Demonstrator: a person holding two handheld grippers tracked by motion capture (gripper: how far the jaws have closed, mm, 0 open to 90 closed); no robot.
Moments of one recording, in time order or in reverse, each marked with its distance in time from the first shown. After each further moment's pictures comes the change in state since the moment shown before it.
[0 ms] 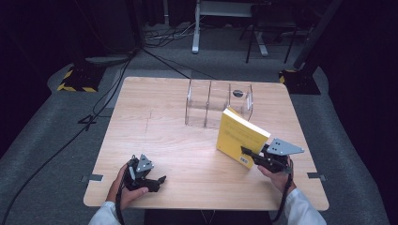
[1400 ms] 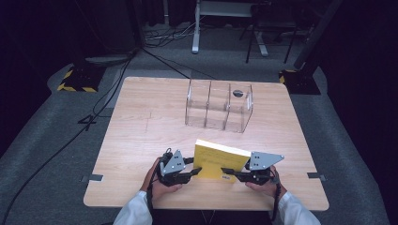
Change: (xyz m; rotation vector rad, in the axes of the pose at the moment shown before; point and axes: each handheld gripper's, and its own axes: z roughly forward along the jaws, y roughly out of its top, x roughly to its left) left arm -0.058 0.071 0.020 -0.307 -0.244 0.276; right arm 0.051 0.003 0.027 0.020 0.368 -0.151
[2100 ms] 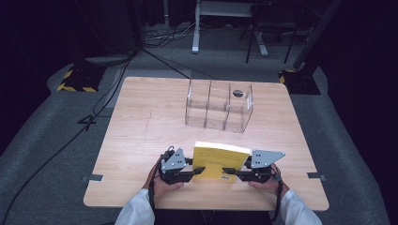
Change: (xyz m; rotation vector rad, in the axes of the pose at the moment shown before) left arm 0.002 0.008 0.009 -0.068 -0.119 -0.008; right arm -0.006 0.000 -0.003 0.004 0.038 0.005
